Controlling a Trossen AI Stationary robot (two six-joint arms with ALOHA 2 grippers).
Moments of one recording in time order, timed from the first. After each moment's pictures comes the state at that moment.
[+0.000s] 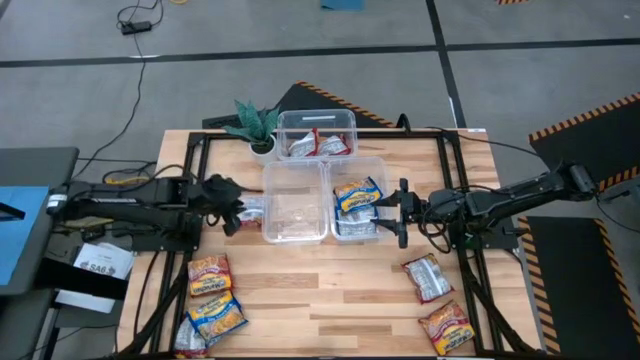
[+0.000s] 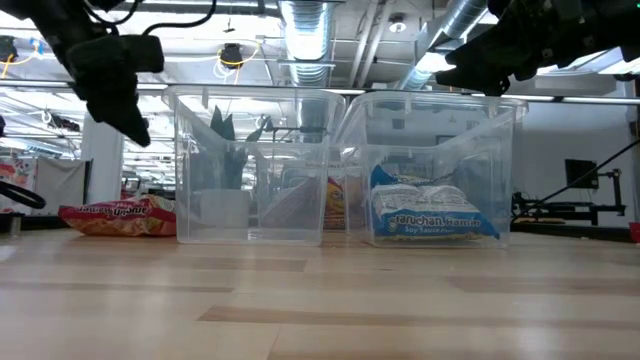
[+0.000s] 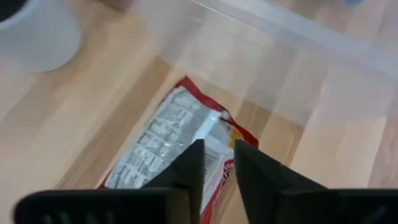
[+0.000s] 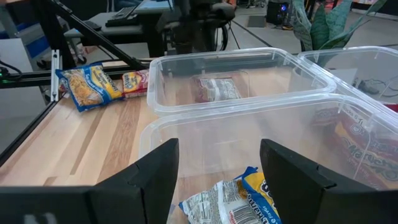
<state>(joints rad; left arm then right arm) 0.07 0.73 0.59 -0.70 -0.24 -0.38 0.15 0.86 0.38 0.27 0.26 0.11</state>
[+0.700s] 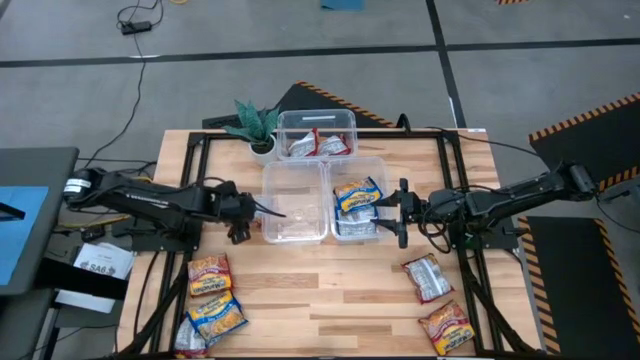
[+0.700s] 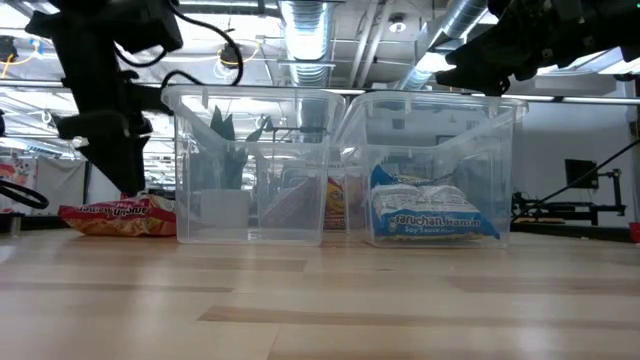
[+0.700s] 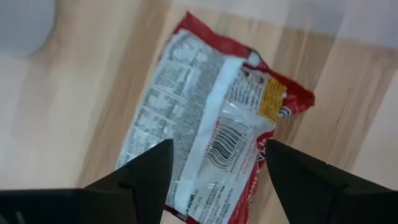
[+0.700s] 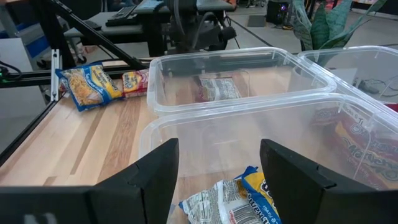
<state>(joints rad) -0.02 1.09 0.59 -0.68 -0.36 -0.28 0.15 0.86 0.38 0.27 0.26 0.11</state>
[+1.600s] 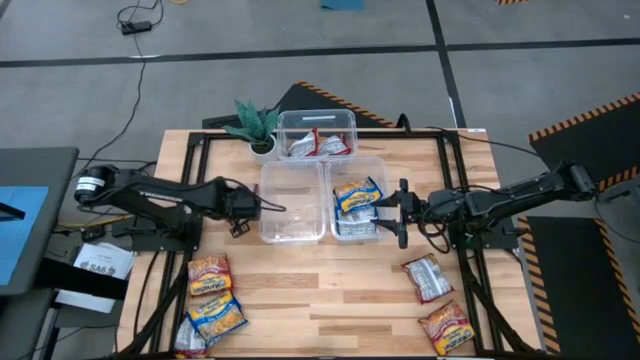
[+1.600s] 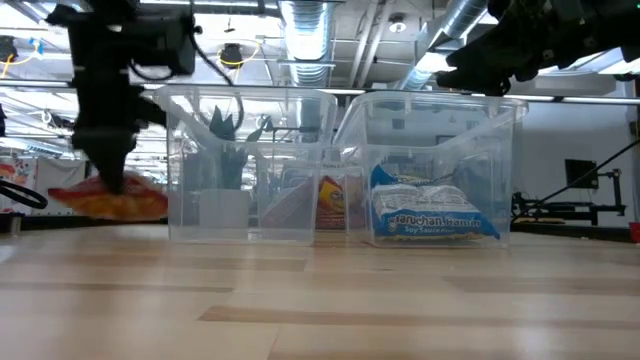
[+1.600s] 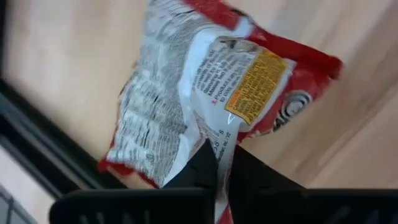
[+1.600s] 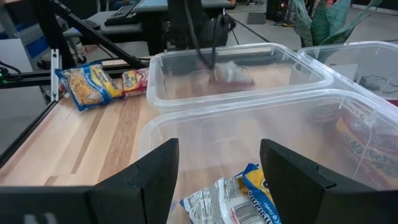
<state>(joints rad) 0.01 1.25 0.70 -0.95 -0.45 -0.50 0.15 0.86 0.38 0.26 0.26 0.12</state>
